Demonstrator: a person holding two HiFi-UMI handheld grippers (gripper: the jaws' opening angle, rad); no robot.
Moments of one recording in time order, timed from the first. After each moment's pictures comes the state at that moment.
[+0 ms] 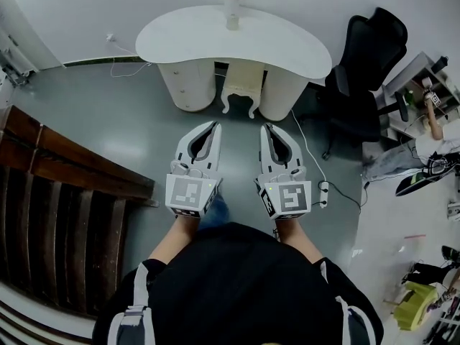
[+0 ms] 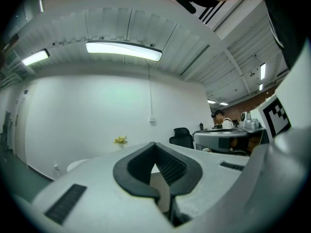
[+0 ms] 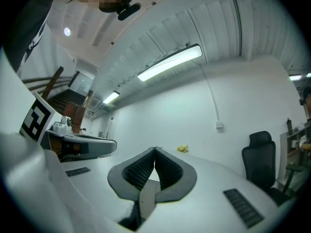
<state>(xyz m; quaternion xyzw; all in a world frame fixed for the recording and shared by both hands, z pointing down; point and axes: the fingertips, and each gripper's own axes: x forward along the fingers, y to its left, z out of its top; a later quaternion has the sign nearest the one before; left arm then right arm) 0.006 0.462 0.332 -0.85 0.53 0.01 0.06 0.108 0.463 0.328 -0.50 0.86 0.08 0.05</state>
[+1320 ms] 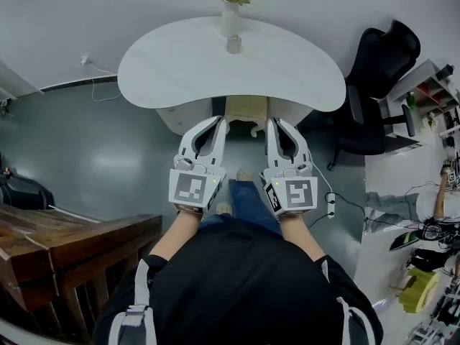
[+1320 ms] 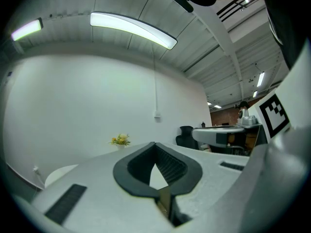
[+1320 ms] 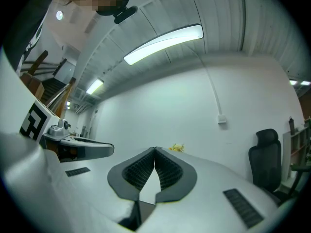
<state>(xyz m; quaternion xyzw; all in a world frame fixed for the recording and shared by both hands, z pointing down) -0.073 0.185 0.332 -0.88 0.48 0.00 0.02 0.033 0.197 0.312 -0.57 0.82 0.08 0.03</state>
